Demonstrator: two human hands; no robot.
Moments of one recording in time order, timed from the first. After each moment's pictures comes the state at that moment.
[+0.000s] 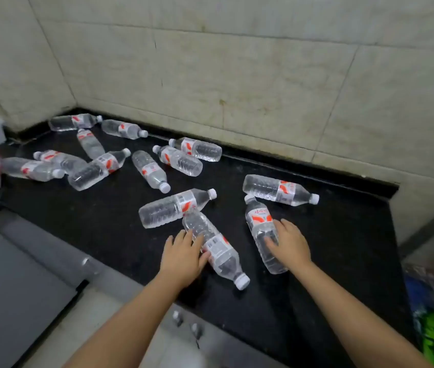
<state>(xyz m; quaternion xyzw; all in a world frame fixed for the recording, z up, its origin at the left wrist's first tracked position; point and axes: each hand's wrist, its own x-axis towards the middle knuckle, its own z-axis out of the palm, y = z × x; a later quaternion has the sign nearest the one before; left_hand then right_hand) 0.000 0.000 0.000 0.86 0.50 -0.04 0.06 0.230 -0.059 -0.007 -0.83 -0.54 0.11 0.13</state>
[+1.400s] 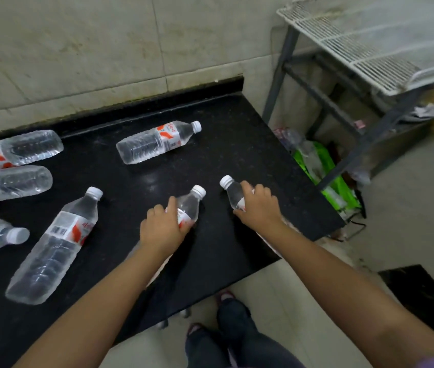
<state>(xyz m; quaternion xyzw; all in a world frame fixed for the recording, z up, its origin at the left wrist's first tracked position) 0.092 0.039 -0.025 0.96 0.25 -0.07 0.12 0.197 -0.130 -0.029 -0.97 -0.20 0.08 0.06</state>
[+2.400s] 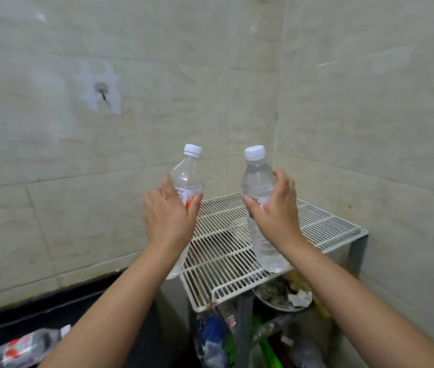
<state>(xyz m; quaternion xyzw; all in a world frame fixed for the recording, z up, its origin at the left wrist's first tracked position) 0.418 -0.236 0.265 0.87 0.17 0.42 0.22 0.473 -0.400 0.264 -0.80 -0.24 -0.35 0.42</state>
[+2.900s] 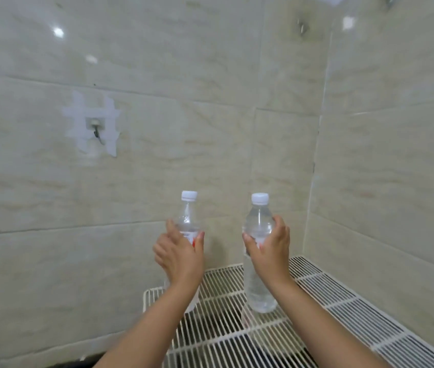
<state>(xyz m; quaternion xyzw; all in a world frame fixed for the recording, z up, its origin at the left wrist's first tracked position) 0.626 -0.186 0.254 0.77 0.31 0.44 0.33 0.689 -0.313 0.261 -0.79 -0.22 -0.31 0.49</state>
